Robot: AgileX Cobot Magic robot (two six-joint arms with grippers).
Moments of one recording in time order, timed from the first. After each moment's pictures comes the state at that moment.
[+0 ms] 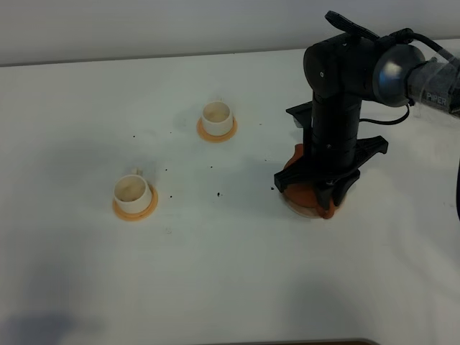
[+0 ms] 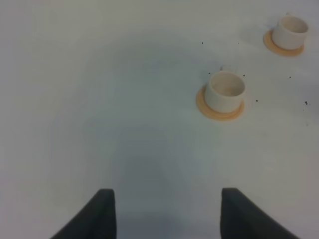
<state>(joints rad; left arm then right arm) 0.08 -0.01 -0.51 -0.04 1.07 0.02 0.65 2.16 -1.61 0.08 1.23 0.00</state>
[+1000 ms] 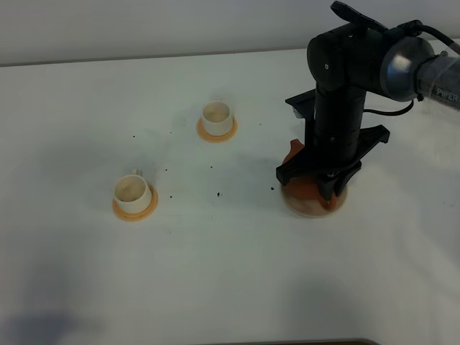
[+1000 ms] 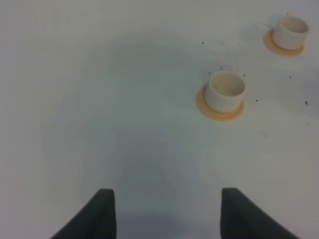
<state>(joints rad) 0.08 -0.01 -0.51 -0.04 1.07 0.02 0.65 2.12 -1.61 0.05 1.22 -0.03</state>
